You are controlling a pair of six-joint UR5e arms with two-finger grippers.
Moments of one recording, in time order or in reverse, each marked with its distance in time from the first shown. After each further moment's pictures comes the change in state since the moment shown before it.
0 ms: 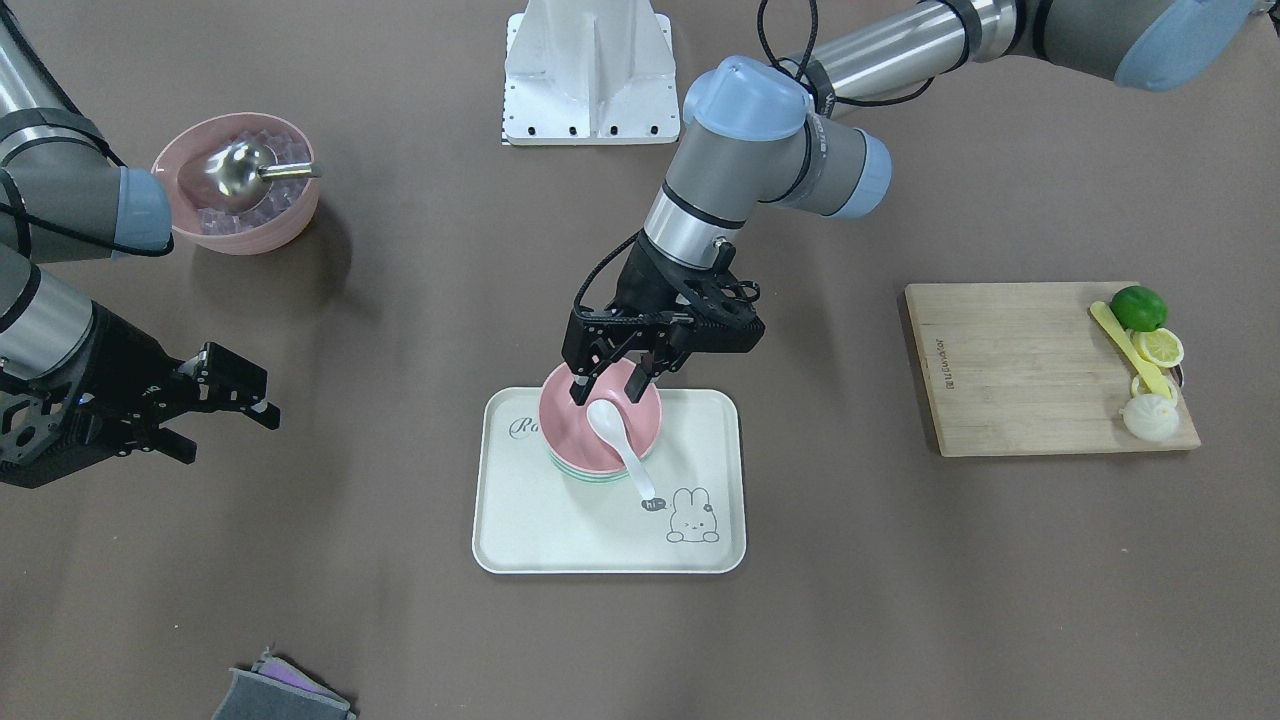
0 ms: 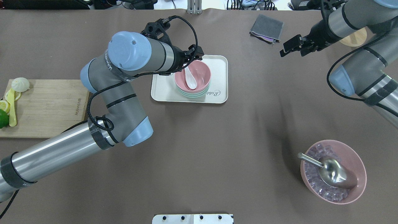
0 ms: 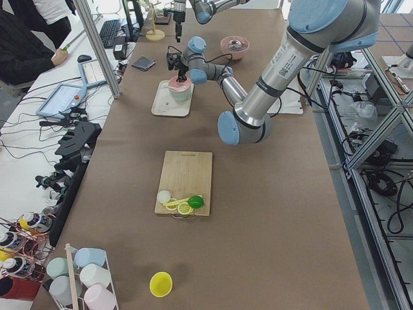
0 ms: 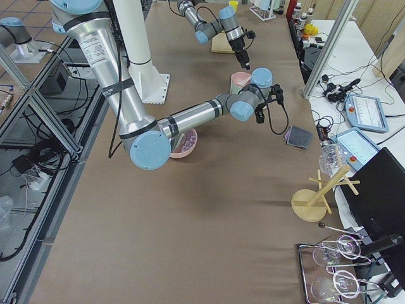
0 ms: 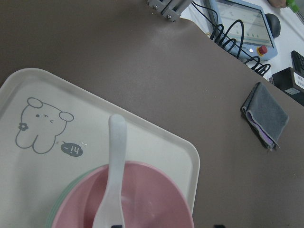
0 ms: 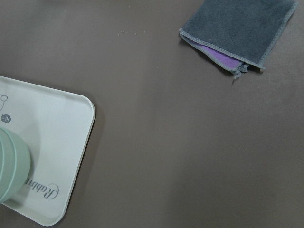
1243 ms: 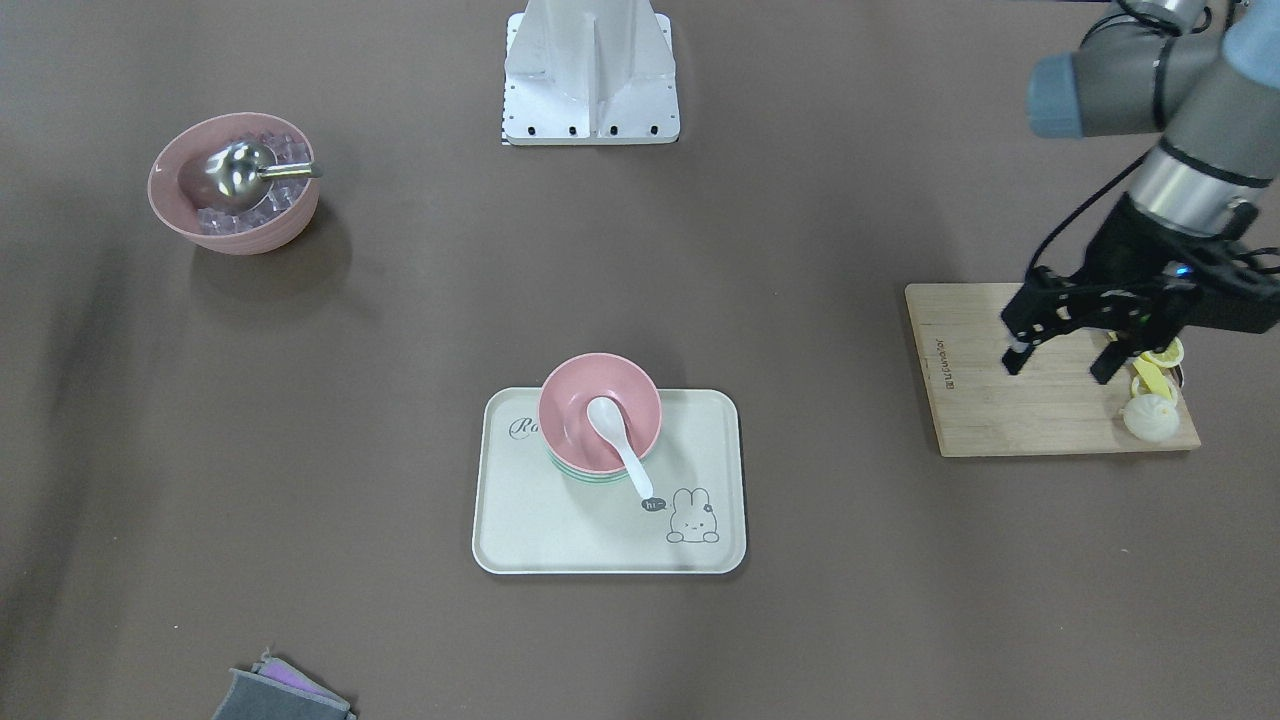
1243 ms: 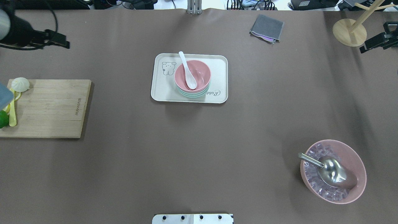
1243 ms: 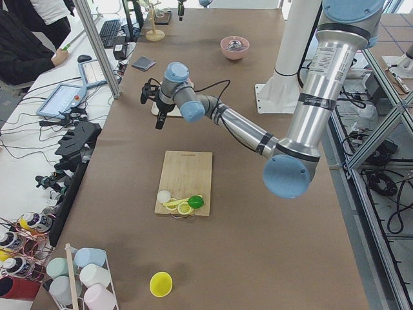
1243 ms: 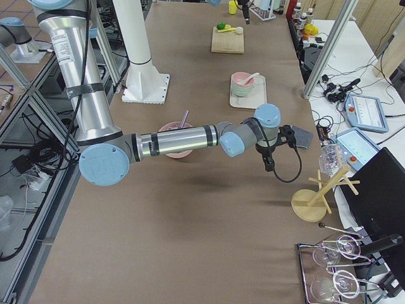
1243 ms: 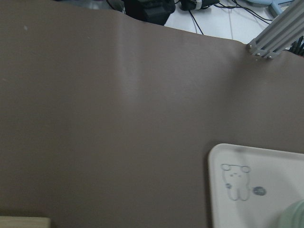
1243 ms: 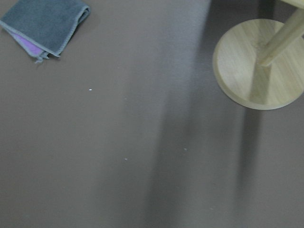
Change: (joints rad) left arm -0.497 0.593 -0.350 0.162 -0.386 0.859; right arm 0.293 -0.210 -0.027 -0.147 -0.027 -0.440
